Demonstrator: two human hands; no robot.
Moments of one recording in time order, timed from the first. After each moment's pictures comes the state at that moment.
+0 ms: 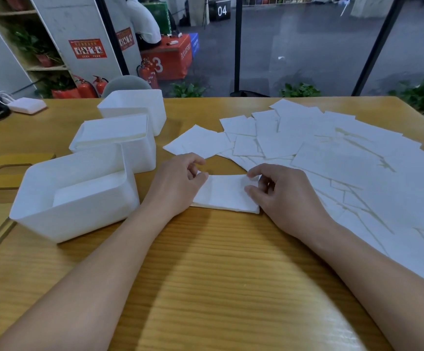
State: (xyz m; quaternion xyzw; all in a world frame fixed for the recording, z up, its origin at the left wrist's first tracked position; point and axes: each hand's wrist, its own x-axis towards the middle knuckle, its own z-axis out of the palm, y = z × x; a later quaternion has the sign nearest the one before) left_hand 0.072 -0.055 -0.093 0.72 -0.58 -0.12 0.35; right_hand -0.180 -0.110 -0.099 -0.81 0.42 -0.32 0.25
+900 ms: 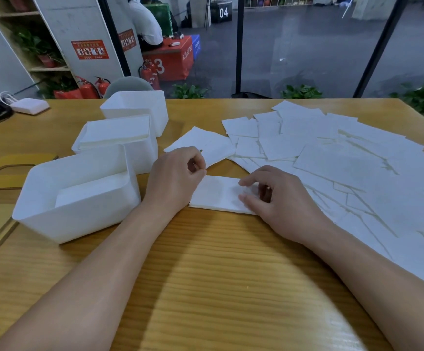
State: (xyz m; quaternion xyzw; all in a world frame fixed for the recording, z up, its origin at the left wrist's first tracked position) left_hand 0.074 -0.057 -0.084 0.71 -0.61 0.01 0.35; right_hand -0.175 -0.106 -0.100 -0.84 0.38 -0.29 0.26
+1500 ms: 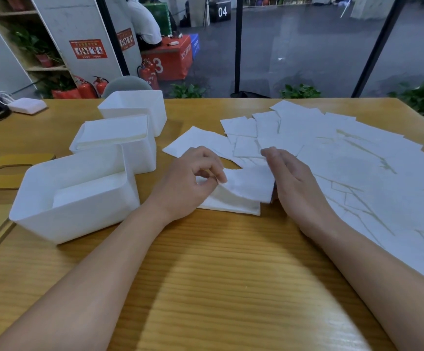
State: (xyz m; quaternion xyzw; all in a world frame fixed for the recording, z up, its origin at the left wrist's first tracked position) left_hand 0.061 -0.047 -0.080 0.56 -0.70 -0.17 0.41; right_hand -0.178 -0.104 -0.073 -0.68 0.45 -0.38 0.43
